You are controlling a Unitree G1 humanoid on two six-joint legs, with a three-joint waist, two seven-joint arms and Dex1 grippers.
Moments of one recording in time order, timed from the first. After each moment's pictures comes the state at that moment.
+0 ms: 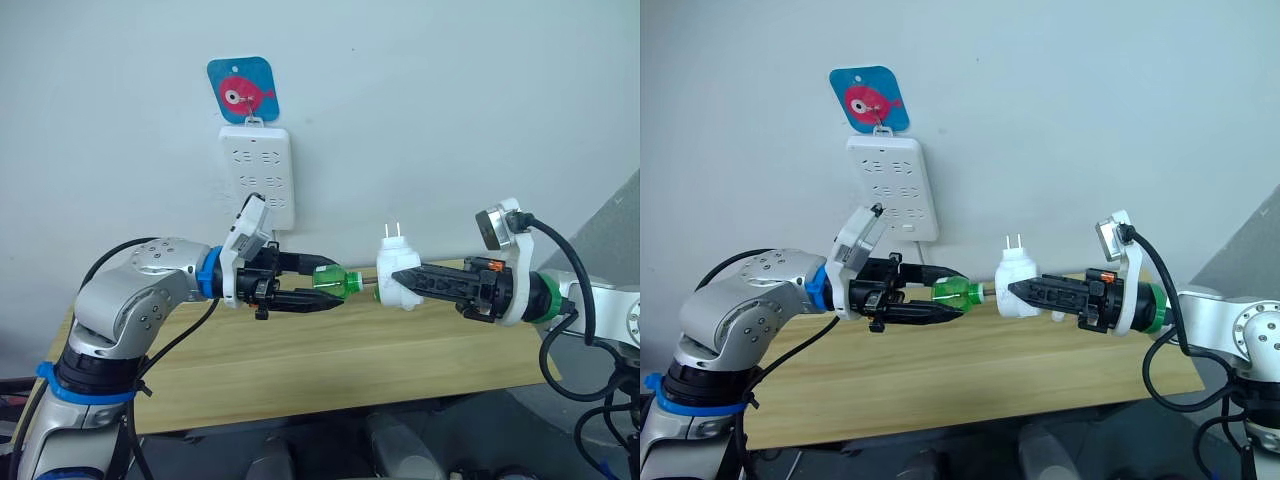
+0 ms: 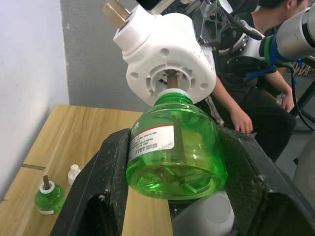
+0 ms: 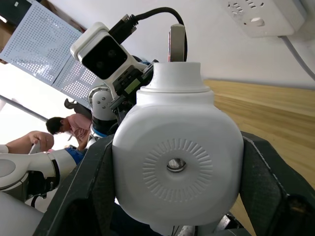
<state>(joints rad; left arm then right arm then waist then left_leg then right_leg) -0.50 0.73 -0.03 -0.32 -0.79 0.75 -1.19 -0.37 -0.81 -0.10 -0.33 1.92 1.12 0.18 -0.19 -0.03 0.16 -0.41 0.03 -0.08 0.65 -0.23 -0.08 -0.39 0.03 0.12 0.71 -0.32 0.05</state>
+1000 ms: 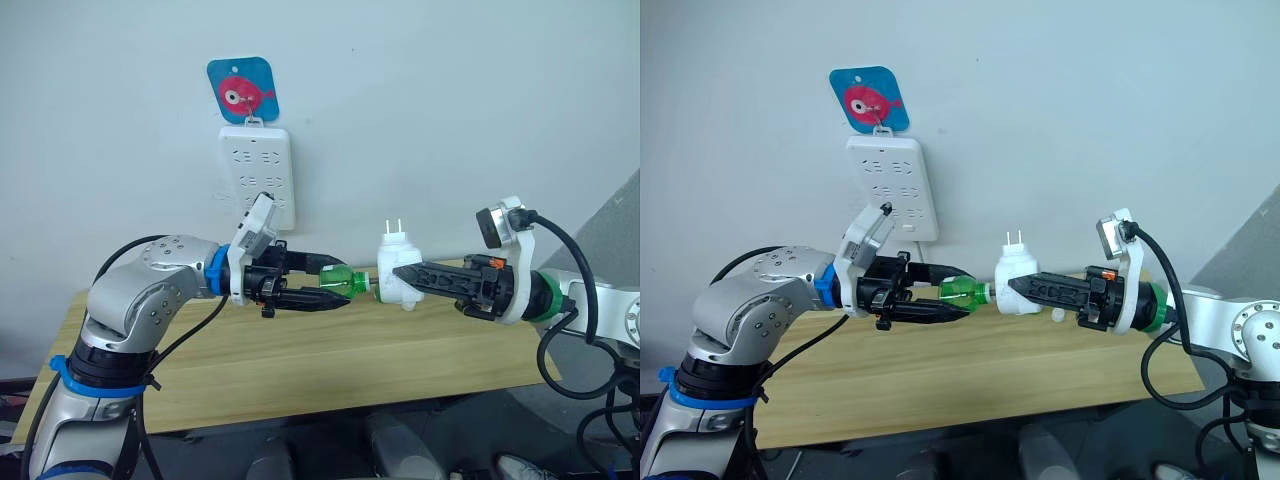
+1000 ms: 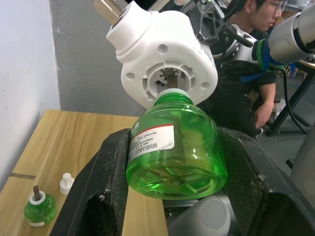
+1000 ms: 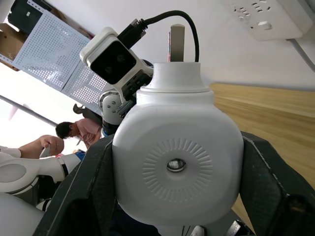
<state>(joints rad) -0.52 0.70 -0.05 -0.30 -0.80 0.77 -1.21 -0.37 -0.82 -0.09 -0.32 1.94 1.09 0.19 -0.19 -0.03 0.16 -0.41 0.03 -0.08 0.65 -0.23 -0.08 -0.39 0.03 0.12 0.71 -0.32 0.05</state>
